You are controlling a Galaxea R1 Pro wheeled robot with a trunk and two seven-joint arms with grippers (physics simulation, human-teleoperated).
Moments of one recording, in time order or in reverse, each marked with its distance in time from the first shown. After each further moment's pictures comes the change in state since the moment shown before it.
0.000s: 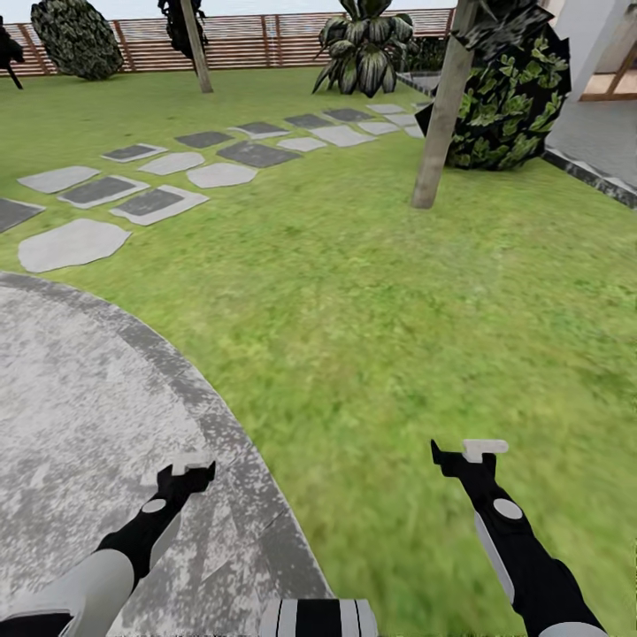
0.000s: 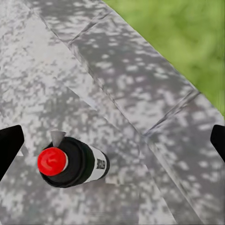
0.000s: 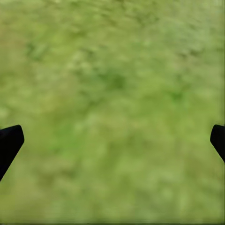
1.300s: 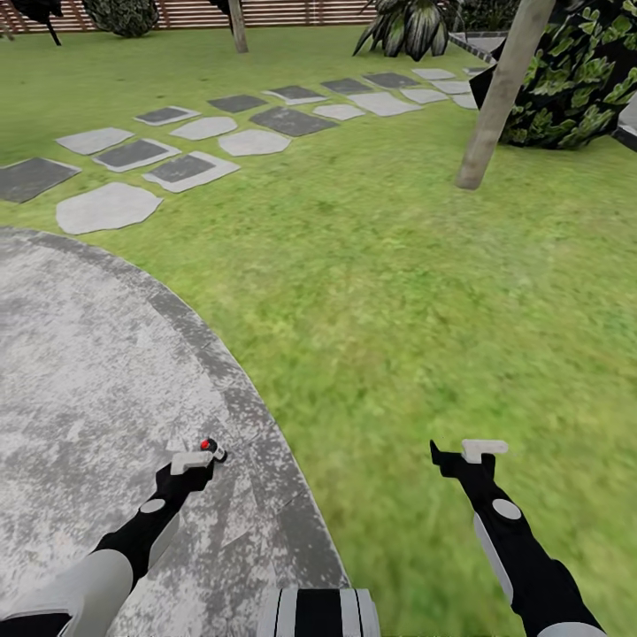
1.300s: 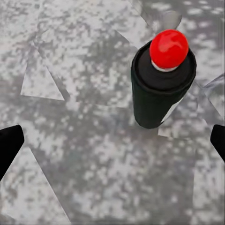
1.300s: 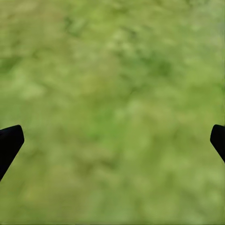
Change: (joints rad) left arm 0.000 0.004 0.002 -0.001 0.001 -0.007 0.000; right arm -0.001 0.004 0.000 0.003 0.000 0.000 -0.003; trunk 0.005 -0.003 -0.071
